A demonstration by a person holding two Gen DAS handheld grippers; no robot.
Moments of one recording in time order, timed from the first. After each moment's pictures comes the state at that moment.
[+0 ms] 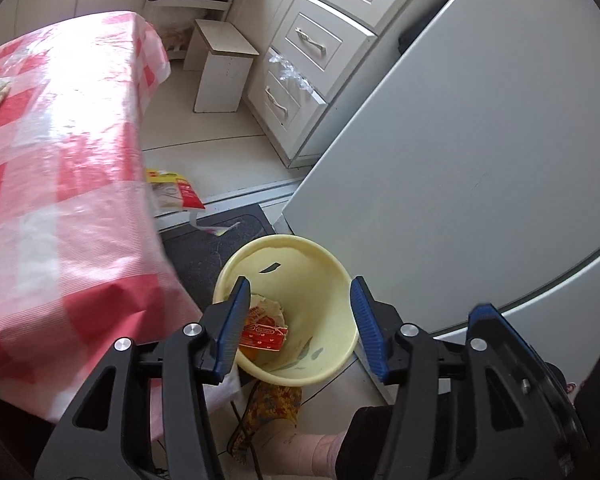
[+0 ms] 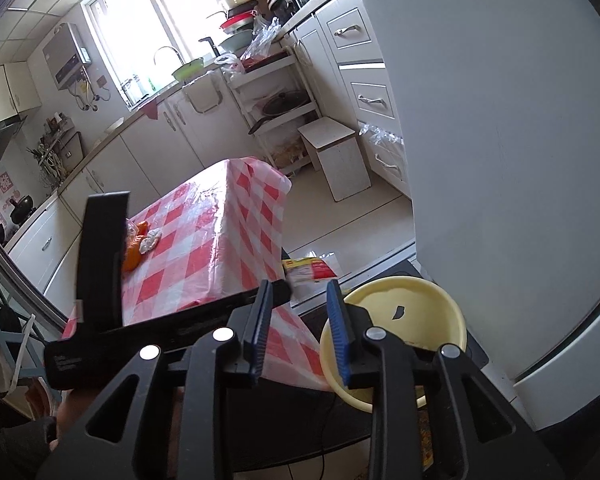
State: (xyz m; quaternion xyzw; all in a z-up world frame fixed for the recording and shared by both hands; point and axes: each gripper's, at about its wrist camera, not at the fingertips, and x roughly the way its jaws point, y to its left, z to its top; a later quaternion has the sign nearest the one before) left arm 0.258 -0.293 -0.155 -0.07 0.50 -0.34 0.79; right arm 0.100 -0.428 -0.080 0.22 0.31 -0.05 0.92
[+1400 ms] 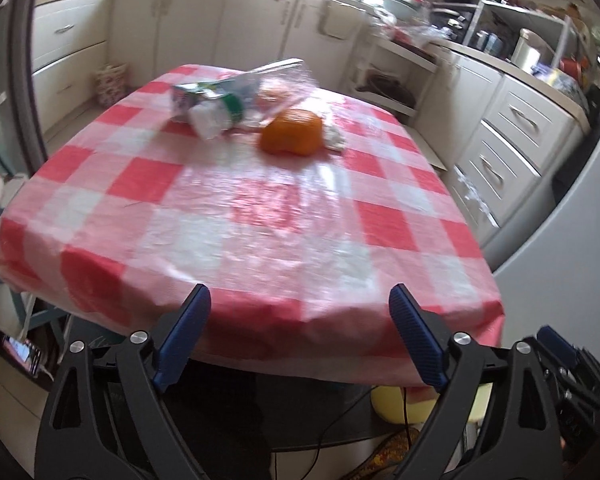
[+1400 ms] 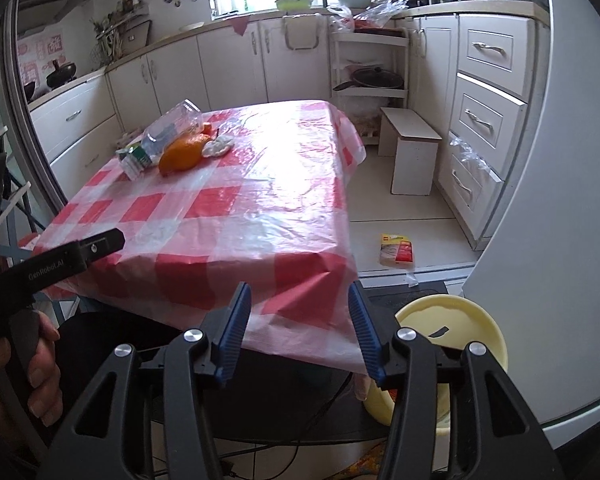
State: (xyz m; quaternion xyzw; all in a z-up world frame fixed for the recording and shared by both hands) left arm 0.240 -0.036 -0.146 -0.12 0.39 -0.04 0.91; right arm 0.155 -0.293 -0.102 0.02 0.37 0.04 0.93
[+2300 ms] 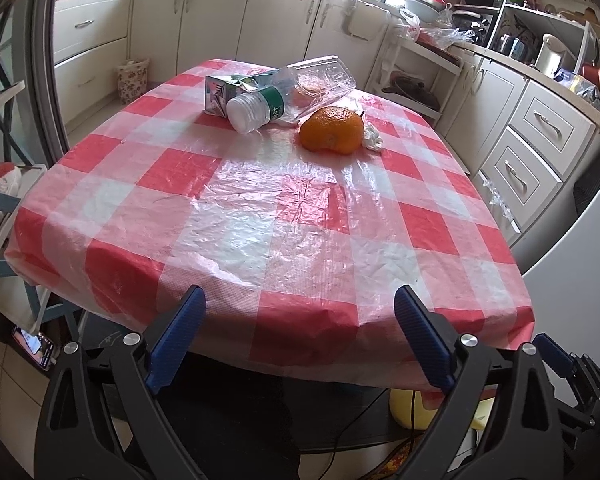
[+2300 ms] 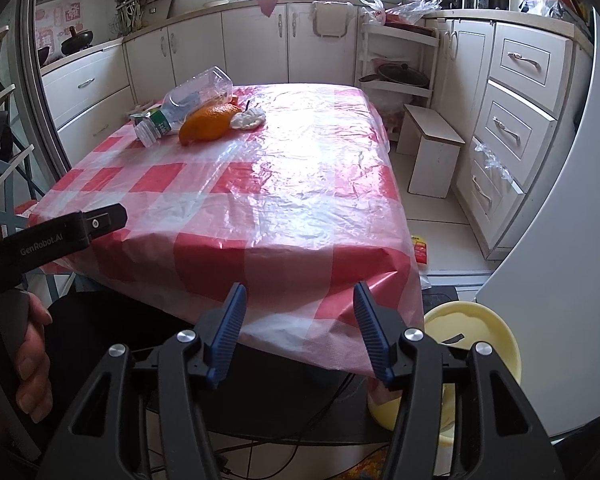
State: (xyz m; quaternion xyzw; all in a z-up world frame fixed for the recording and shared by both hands) left arm 0.246 -0.025 -0.158 -0.12 0.40 -0.01 0.91; right arm 0.170 -0.256 -0.122 -0.02 0.39 0.06 0.92
